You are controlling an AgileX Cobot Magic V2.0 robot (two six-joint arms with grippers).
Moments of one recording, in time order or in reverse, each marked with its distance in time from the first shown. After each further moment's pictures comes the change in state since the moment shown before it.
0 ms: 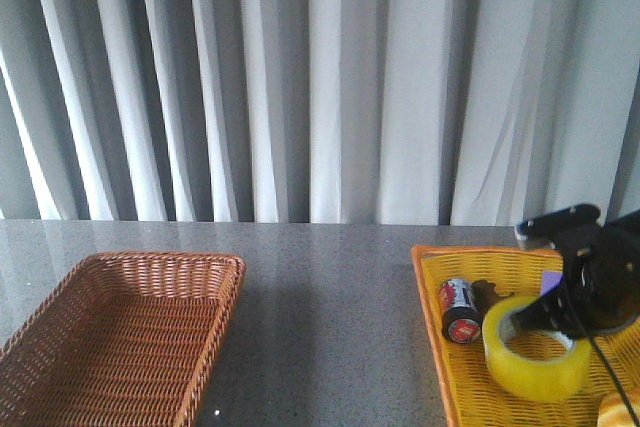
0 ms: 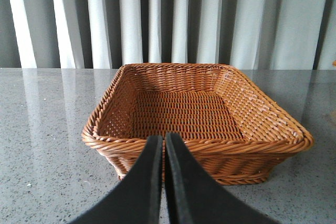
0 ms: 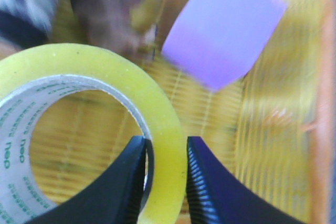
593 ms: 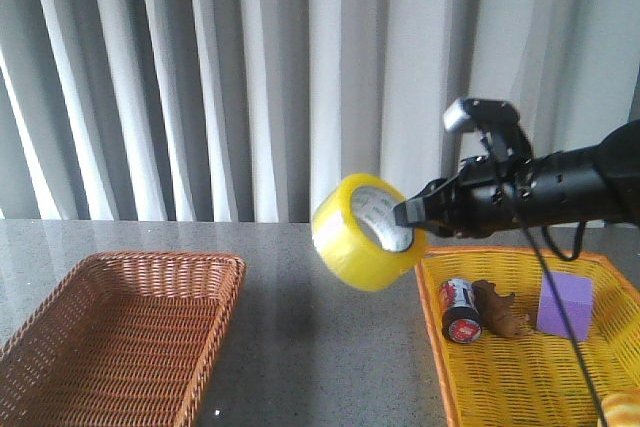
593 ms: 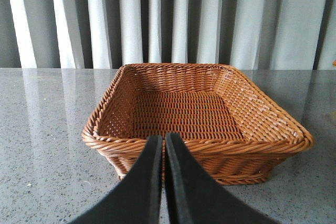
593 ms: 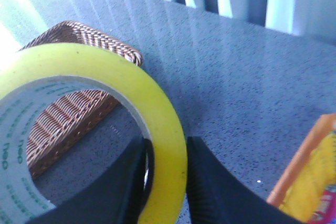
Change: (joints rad) left arm 0.000 0.000 0.000 0.000 0.000 0.000; right arm 0.027 0.068 -0.243 1.201 0.029 -0.896
